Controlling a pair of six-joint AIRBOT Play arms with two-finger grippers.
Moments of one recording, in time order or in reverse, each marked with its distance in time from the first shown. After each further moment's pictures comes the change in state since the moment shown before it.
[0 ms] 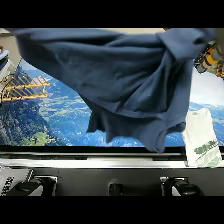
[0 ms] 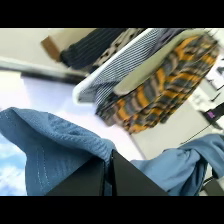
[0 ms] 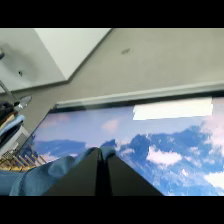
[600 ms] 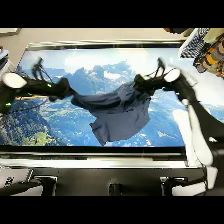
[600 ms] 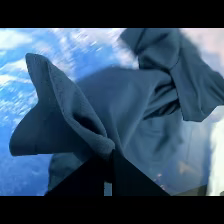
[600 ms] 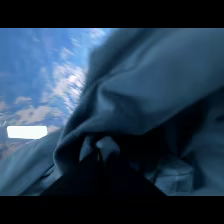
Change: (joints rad) left arm 0.000 -0.456 -0.359 0.089 -0.030 -0.016; right arm 0.109 -0.884 0.000 0.138 0.017 0.135
